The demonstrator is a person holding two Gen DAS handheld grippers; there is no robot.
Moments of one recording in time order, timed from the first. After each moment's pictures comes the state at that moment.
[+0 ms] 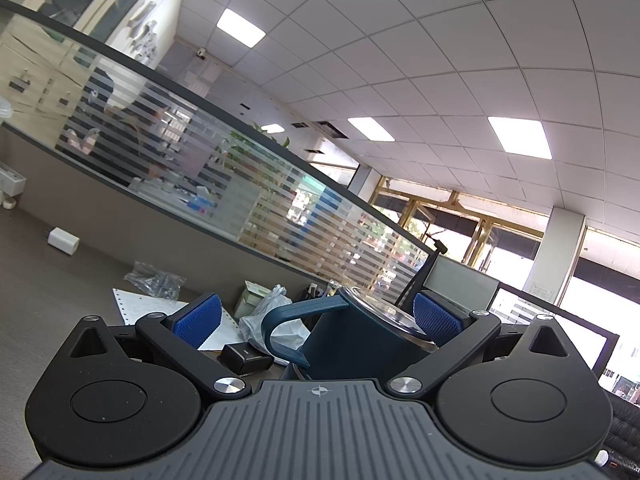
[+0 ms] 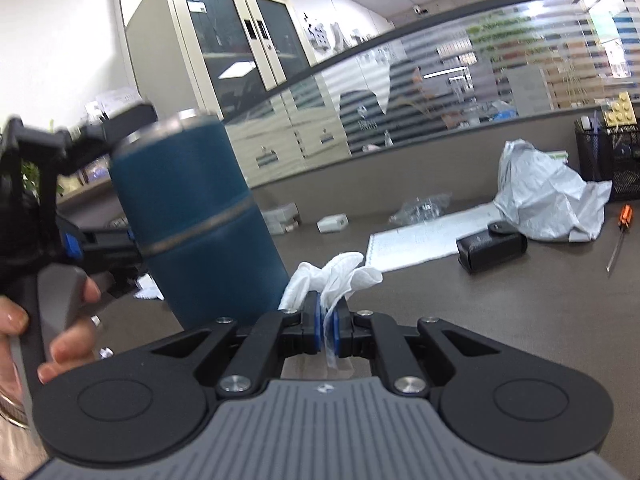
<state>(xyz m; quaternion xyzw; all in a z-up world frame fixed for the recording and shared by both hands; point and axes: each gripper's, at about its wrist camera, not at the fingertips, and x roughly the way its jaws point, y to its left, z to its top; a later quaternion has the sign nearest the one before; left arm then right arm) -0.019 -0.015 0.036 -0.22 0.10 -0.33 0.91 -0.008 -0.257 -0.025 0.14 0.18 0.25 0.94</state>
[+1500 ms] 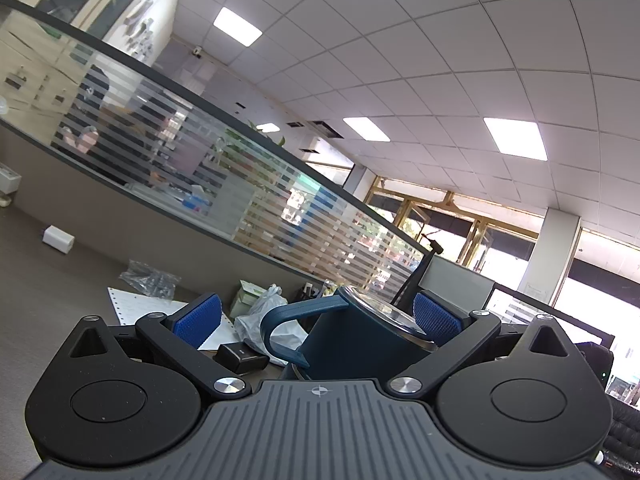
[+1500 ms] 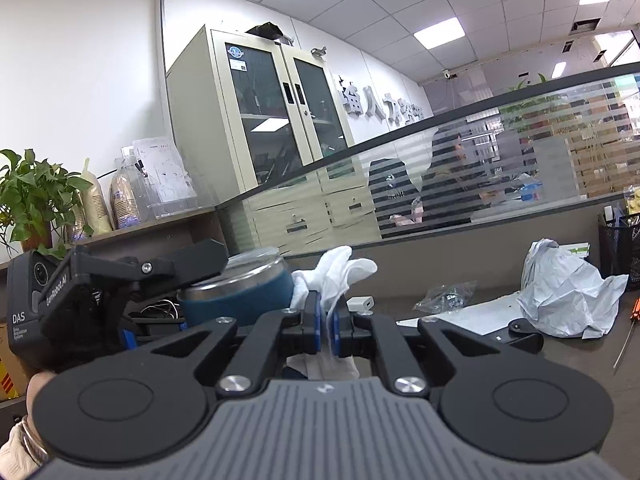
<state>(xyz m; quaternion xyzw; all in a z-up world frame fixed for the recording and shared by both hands) -0.016 -0.016 0.030 -0.22 0.10 -0.34 0.91 -0.005 -0.264 0.008 0.14 0.08 0.27 0.95</state>
